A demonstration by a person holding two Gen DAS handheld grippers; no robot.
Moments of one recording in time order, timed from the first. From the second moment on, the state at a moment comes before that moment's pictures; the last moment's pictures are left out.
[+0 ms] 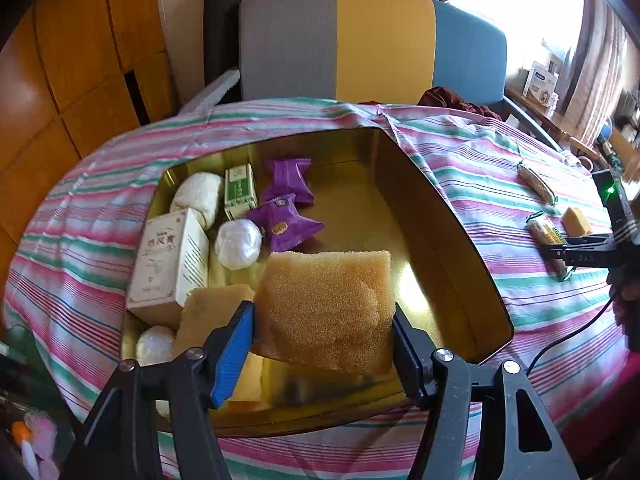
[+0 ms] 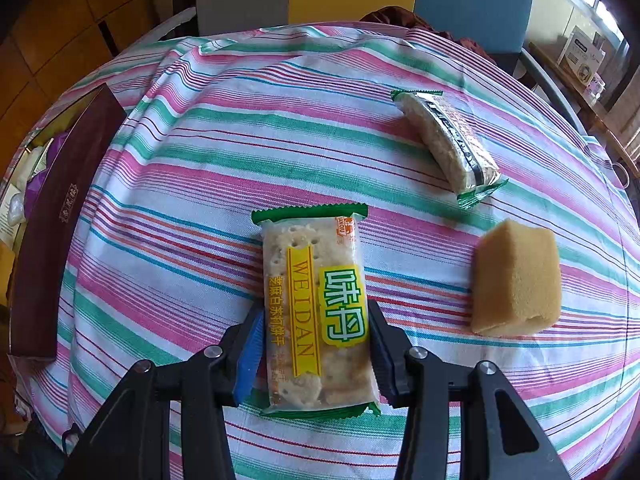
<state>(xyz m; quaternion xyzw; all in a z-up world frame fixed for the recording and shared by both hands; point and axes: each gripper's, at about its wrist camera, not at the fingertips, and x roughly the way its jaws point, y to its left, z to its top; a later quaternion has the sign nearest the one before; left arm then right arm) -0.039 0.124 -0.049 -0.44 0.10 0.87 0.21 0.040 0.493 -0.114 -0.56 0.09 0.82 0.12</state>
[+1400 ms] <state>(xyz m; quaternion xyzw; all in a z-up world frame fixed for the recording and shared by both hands) -0.105 0.126 -0.060 -0.47 0.08 0.86 0.19 0.039 0.500 -0.114 -0.56 0.08 0.82 0.12</state>
